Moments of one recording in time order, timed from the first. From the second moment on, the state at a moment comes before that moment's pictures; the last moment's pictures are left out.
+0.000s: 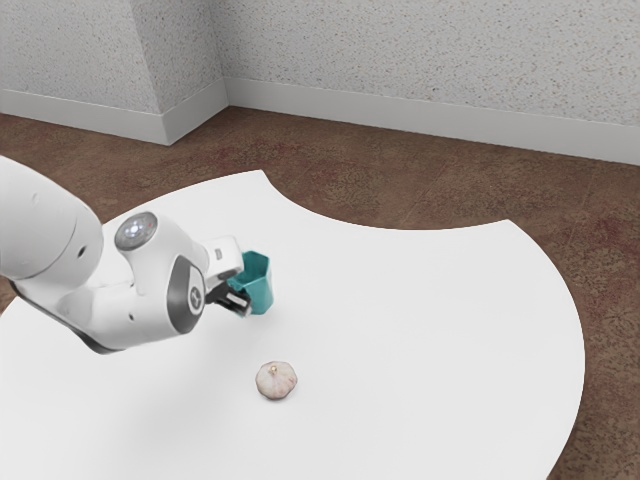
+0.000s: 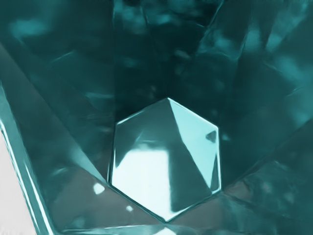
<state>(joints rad) -0.49 0.24 0.40 -2.40 -0.65 3.12 0.59</state>
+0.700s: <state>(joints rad) -0.56 0.15 0.41 -2.52 -0.76 3.11 0.58</state>
